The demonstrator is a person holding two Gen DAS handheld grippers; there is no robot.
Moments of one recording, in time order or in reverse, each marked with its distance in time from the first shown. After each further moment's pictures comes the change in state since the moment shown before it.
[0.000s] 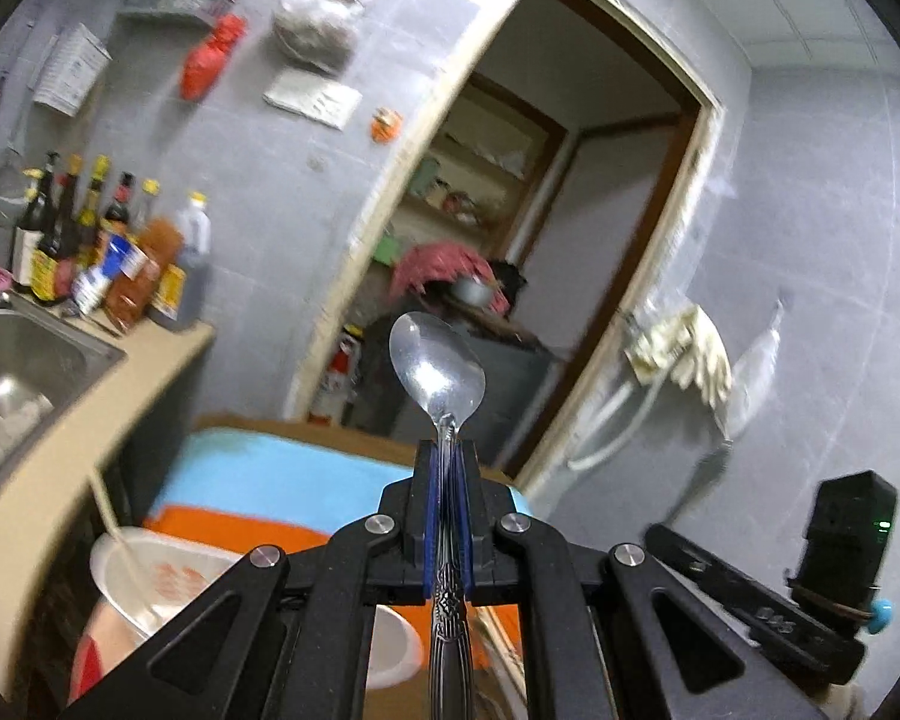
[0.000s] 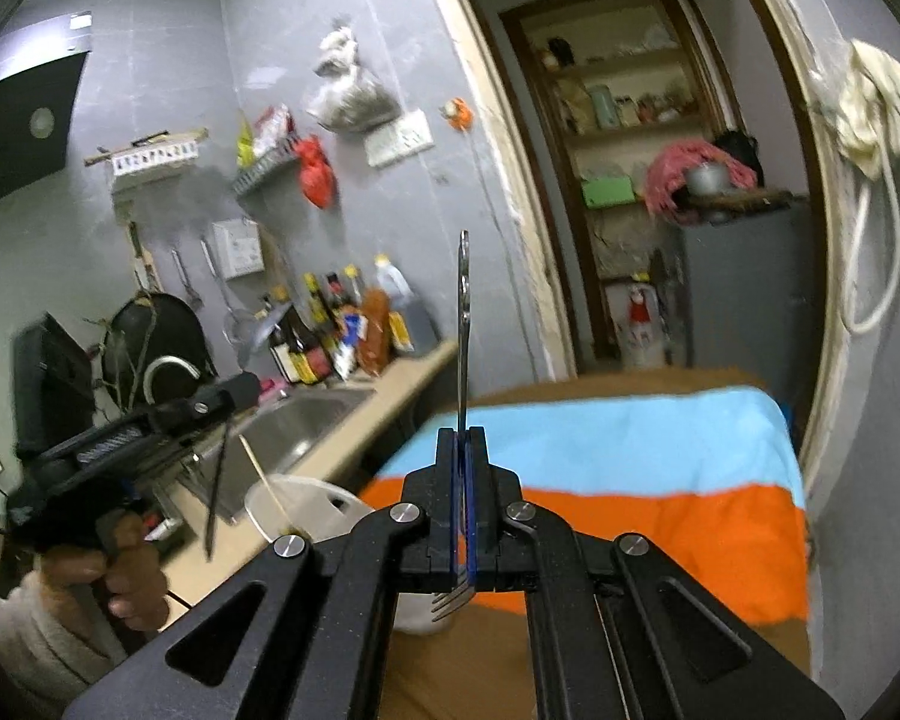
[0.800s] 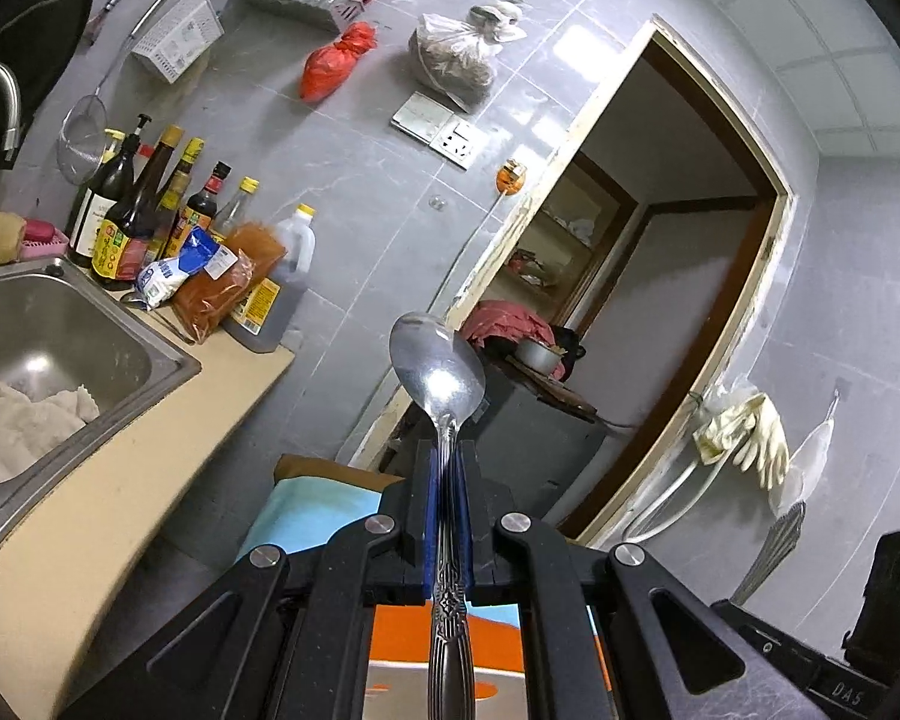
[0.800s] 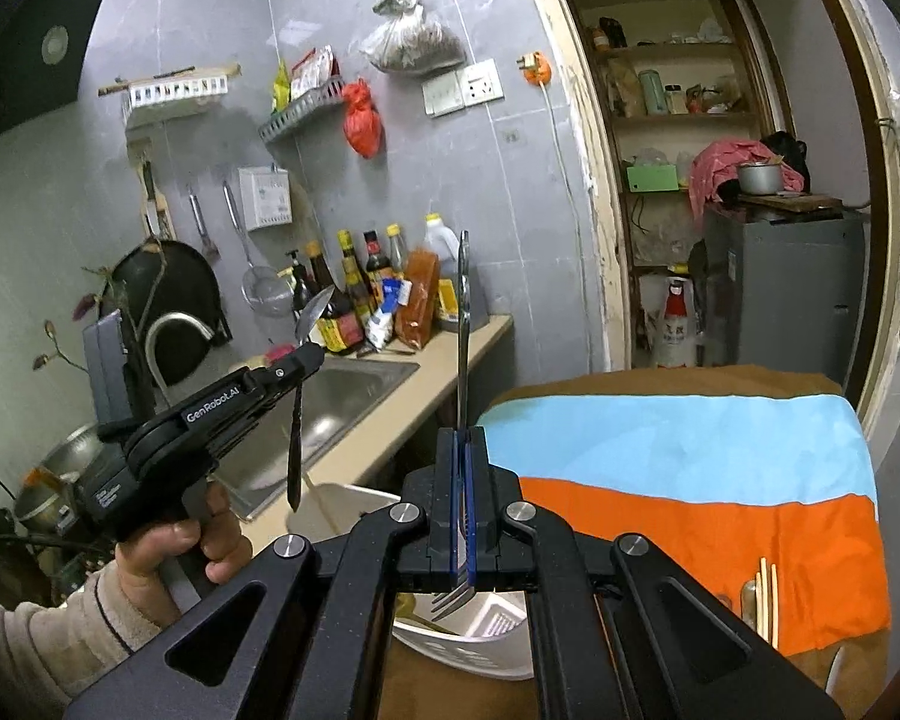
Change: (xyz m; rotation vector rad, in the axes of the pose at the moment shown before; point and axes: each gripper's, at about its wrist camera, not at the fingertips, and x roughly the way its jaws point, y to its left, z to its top) left arm 0.026 0.125 -0.006 -0.128 -0.129 0.065; right arm 0.085 0.095 -0.021 -0.073 0.075 0.003
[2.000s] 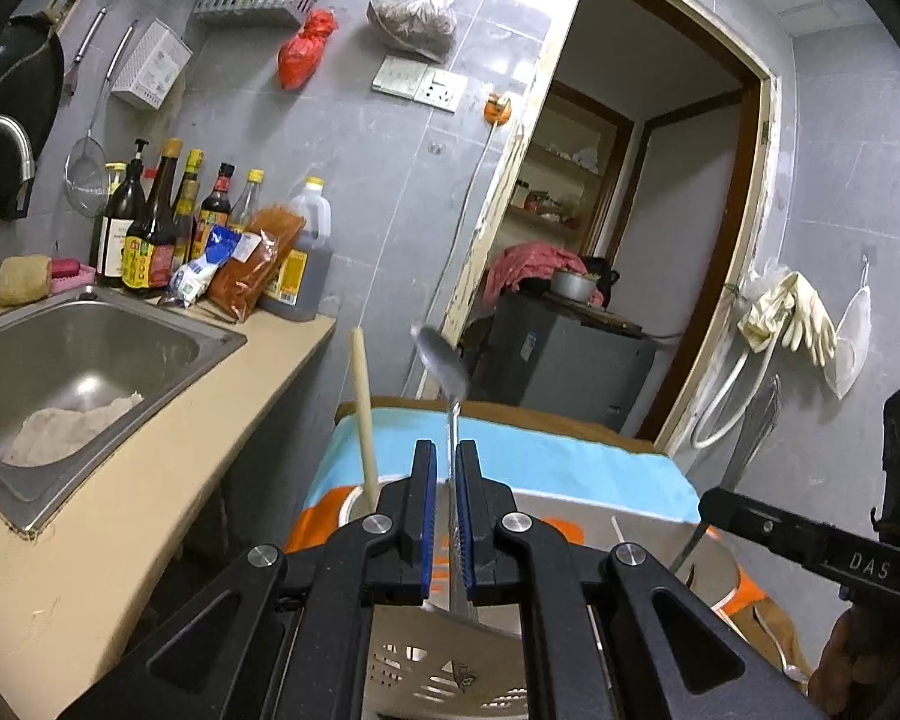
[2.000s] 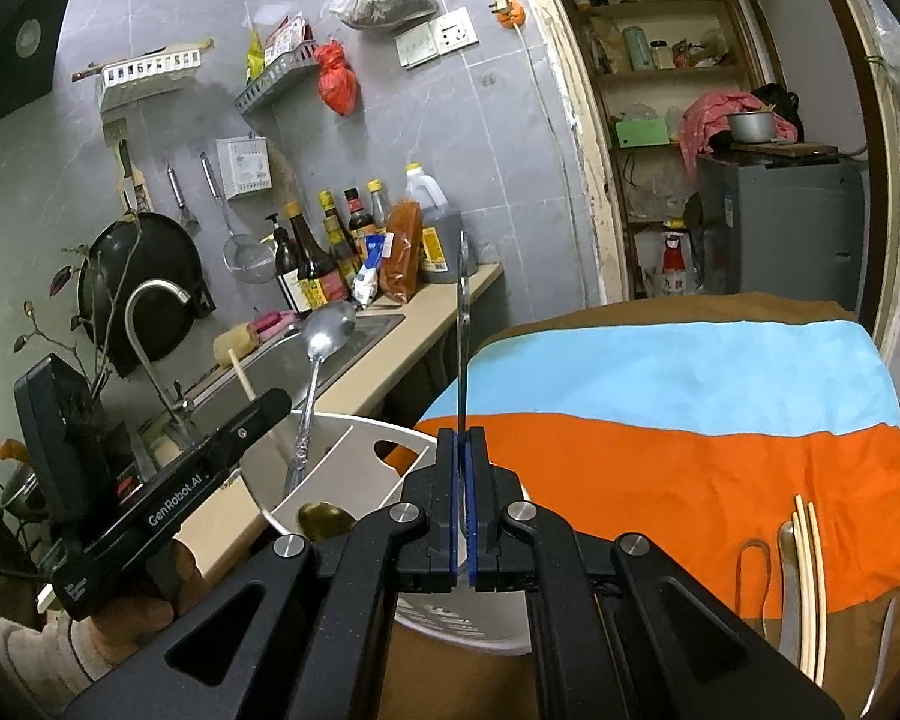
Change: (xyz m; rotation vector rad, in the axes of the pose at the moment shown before) left arm -0.020 -0.002 -0.060 0.212 0.100 0.120; right arm 0.039 -0.015 -0.045 0.058 0.067 0.007
